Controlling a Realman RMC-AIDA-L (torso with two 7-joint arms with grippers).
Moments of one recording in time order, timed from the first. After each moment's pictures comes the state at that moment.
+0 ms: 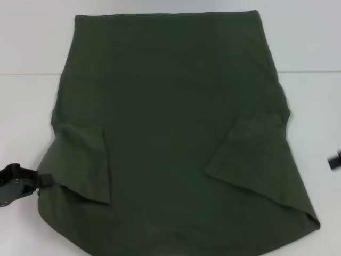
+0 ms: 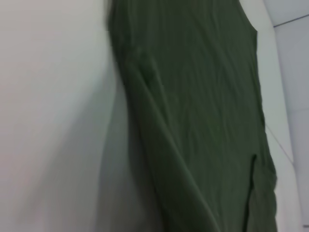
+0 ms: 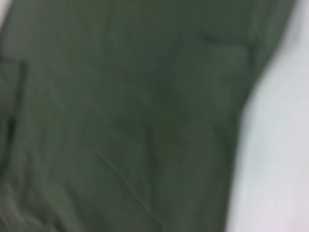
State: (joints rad) left arm -0.46 -1.95 0.32 0.67 2.38 1.65 -2.43; right arm 0.76 1.79 -0.71 -0.72 -2.58 -1.71 2.50
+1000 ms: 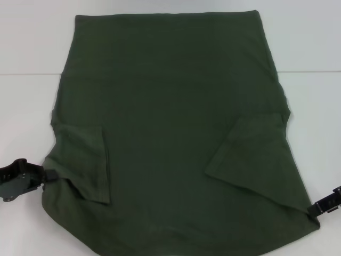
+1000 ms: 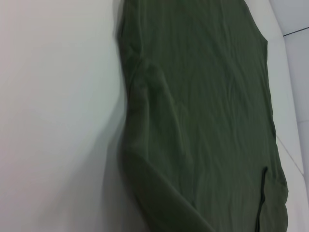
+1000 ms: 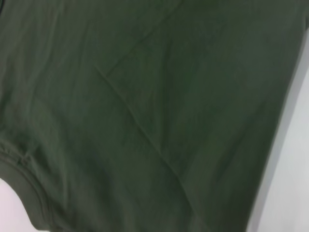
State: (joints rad) left arm -0.48 -1.95 0.33 0.63 2.38 1.57 -2.43; right arm 0.73 1.93 -0.74 -0.71 -2.71 -1.65 2.33
